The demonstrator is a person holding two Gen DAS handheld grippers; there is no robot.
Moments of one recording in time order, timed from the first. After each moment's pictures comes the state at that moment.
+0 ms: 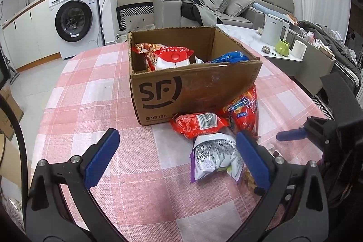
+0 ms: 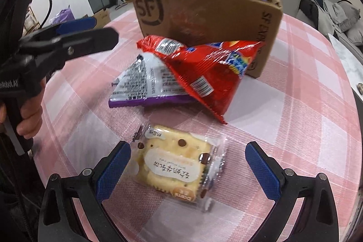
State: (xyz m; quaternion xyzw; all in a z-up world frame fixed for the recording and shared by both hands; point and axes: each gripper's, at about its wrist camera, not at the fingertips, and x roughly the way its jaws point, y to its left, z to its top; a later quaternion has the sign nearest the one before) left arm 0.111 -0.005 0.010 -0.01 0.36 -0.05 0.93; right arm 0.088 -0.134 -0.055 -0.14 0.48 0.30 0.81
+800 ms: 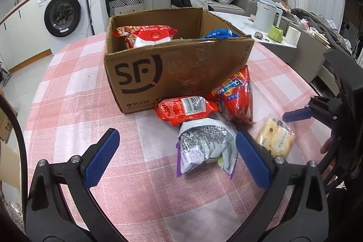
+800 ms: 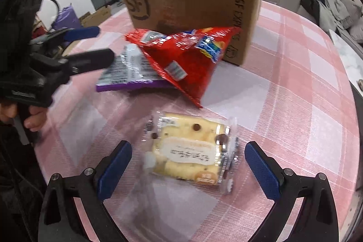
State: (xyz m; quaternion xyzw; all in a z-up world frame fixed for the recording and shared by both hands) left arm 0.122 -0.022 -0.015 0.00 0.39 -0.08 0.92; right arm 0.088 -0.171 -0.051 -0.13 0.49 0.33 0.80
